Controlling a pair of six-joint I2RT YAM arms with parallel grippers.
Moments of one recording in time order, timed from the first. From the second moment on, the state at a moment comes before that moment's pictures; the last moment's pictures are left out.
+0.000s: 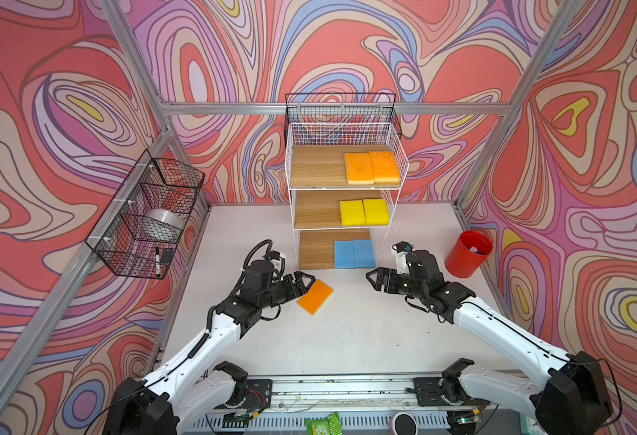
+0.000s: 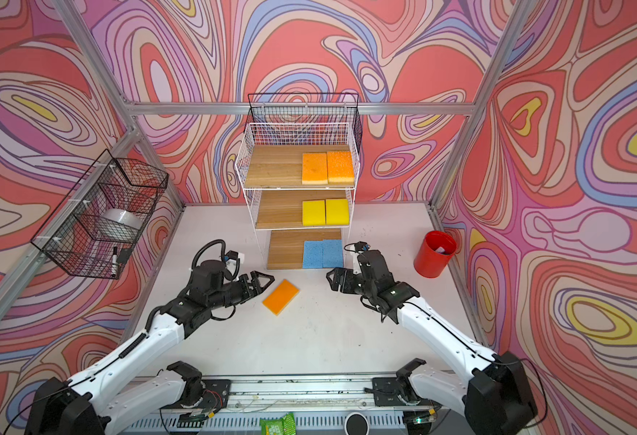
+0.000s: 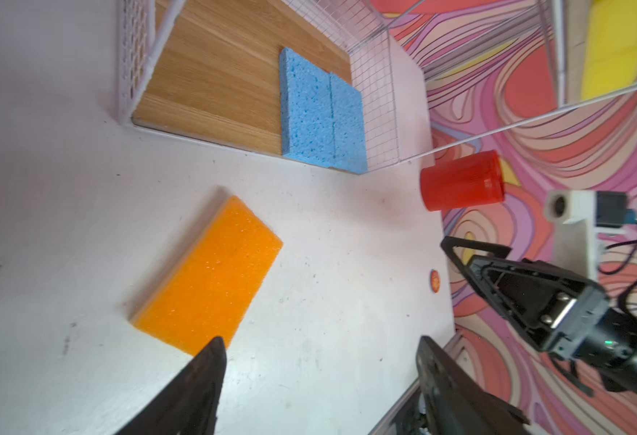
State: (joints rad) left arm -0.46 1.06 0.68 -0.29 0.32 -0.77; right arm 0.48 1.13 0.74 -0.30 -0.17 0.57
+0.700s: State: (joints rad) left arm -0.63 1.38 0.77 -0.56 -0.04 -0.51; right arm 0.48 1.12 0.74 -0.30 -0.15 0.52
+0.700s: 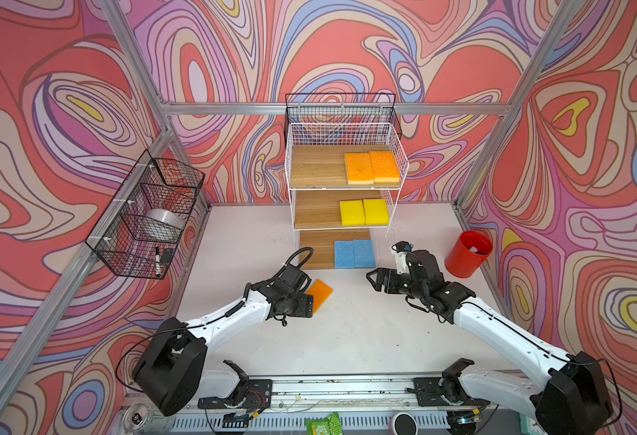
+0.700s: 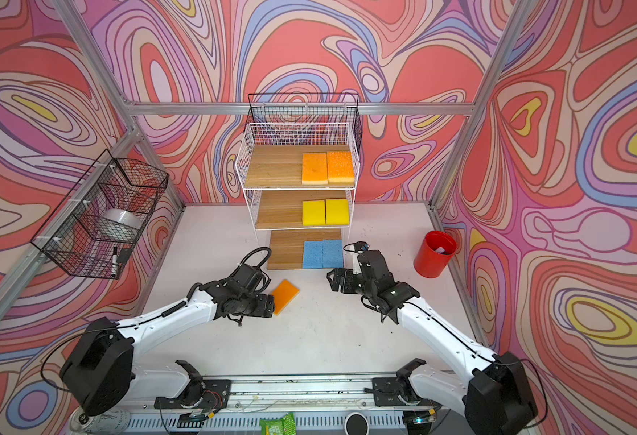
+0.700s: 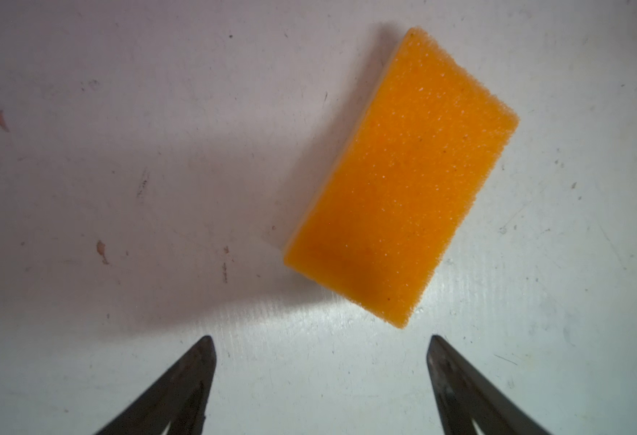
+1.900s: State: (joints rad) left arm -0.76 1.58 0.85 -0.46 -0.11 -0.47; right arm 0.47 1.09 0.74 -0.33 -0.11 0.46
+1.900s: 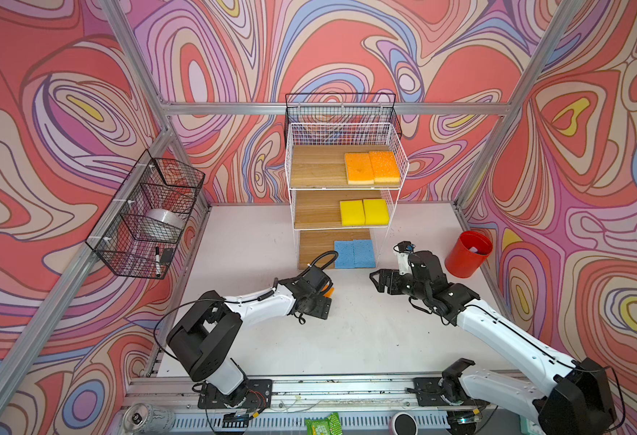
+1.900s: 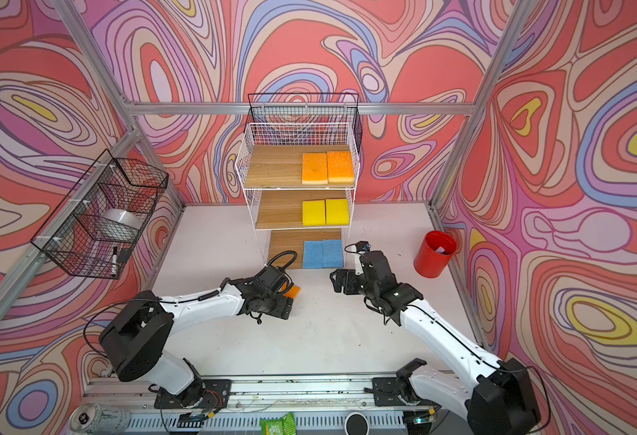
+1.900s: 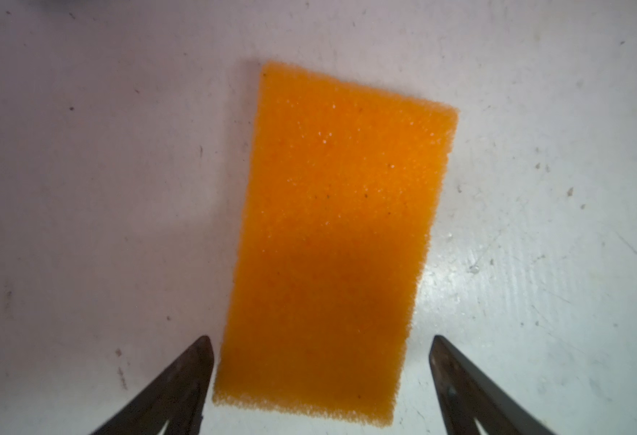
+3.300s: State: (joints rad) left arm -0.80 1.08 1.05 -0.81 -0.19 -0.51; right arm 0.47 0.93 0.74 -0.39 -0.06 0.50
